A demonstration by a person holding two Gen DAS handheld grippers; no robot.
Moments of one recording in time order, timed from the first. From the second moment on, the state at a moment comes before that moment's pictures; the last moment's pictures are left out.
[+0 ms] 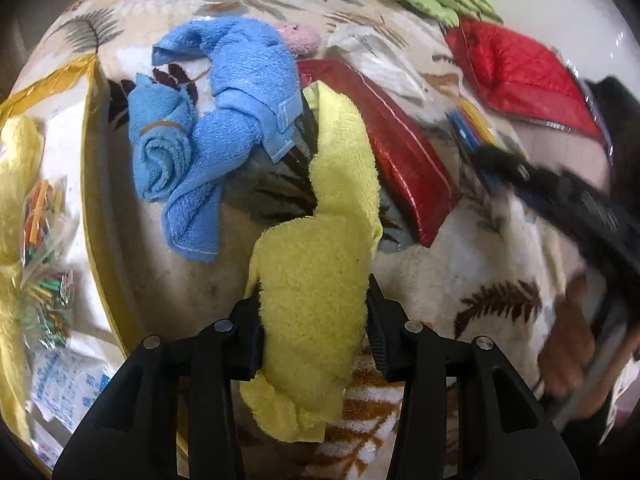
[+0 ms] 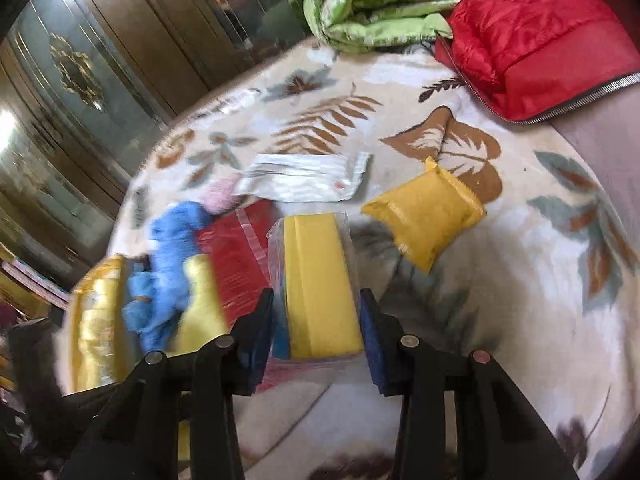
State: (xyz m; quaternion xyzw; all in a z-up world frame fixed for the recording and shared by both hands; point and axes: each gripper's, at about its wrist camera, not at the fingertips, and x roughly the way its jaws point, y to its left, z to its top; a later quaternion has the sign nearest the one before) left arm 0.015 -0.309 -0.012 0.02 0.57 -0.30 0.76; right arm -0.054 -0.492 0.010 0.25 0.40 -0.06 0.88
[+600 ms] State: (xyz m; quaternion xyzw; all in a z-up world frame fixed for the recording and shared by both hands) left arm -0.039 -0.207 0.070 -0.20 0.49 -0.33 0.78; right arm -0.106 -0.408 0.033 0.27 0.38 0.02 0.88
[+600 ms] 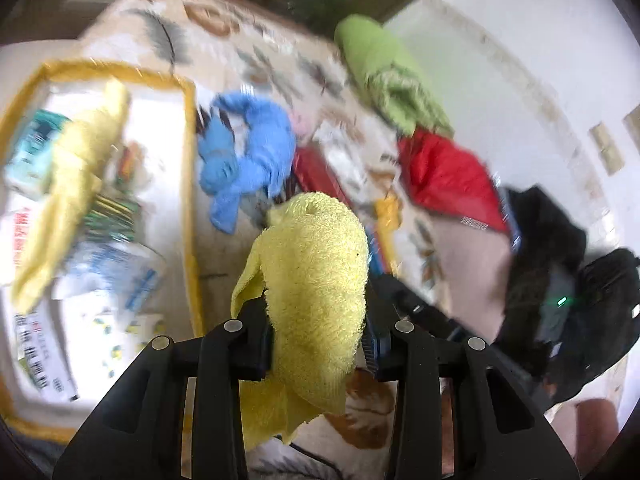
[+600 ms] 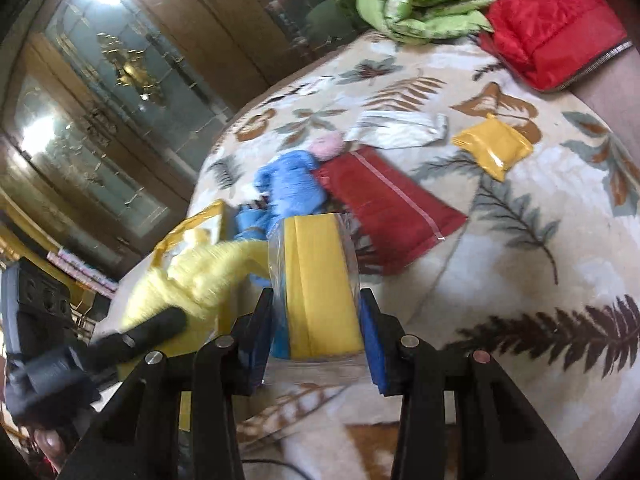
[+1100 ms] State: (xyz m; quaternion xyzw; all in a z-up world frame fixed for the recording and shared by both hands) left arm -0.039 -0.076 0.116 -0.25 0.41 -0.22 0.85; right arm -0.102 -0.319 0.068 0.24 0.38 0.11 0.89
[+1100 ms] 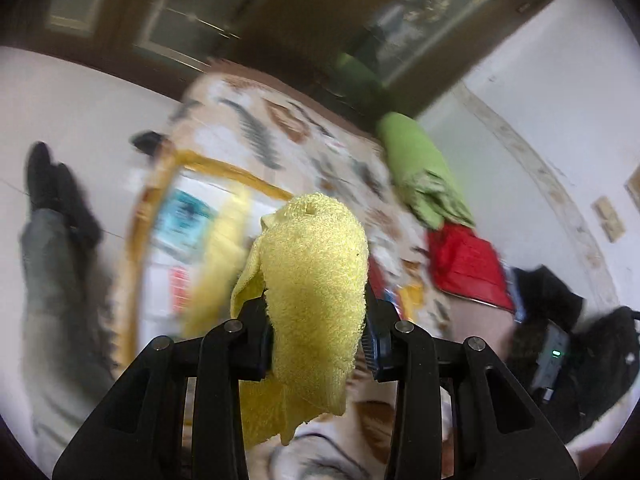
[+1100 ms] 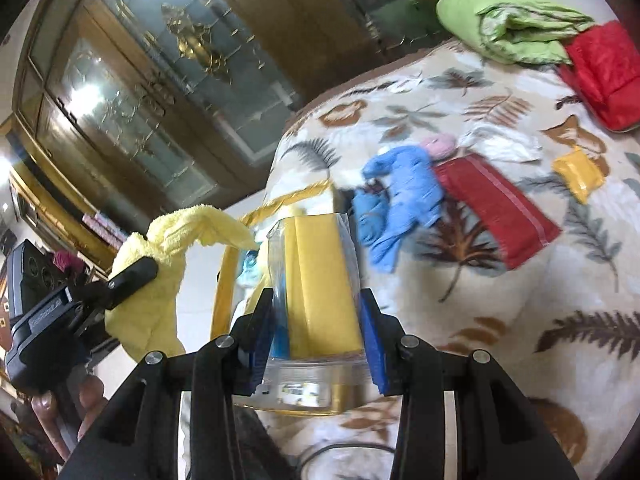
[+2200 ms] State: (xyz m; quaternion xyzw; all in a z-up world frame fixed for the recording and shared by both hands) left arm 0.099 -0.065 0.039 -0.22 0.46 -0.13 0.85; right arm 0.038 -0.239 0.002 0.15 0.47 0.07 0.87
